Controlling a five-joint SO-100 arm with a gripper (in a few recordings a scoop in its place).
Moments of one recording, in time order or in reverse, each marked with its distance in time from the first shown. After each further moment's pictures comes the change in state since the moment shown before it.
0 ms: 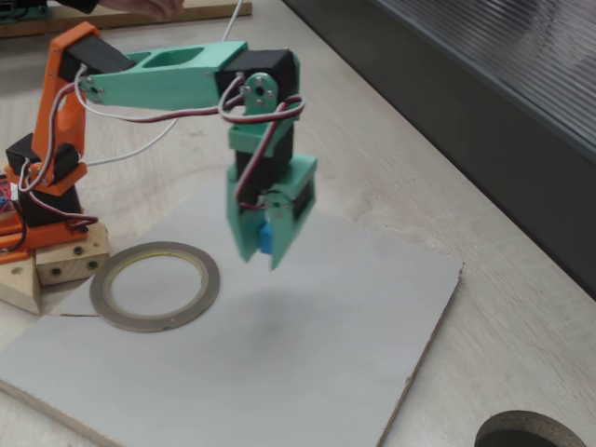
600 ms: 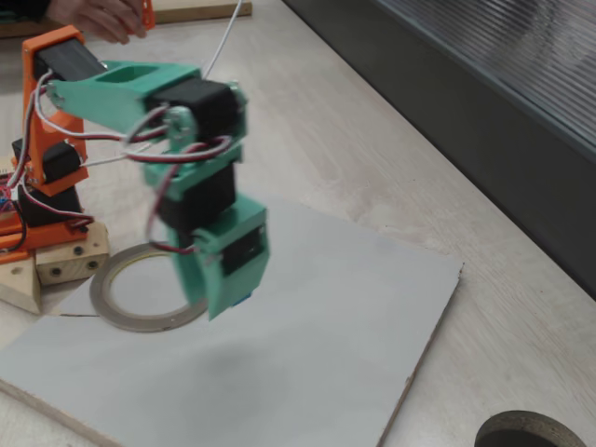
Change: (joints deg) arm 19.6 1.4 1.3 -1.3 0.0
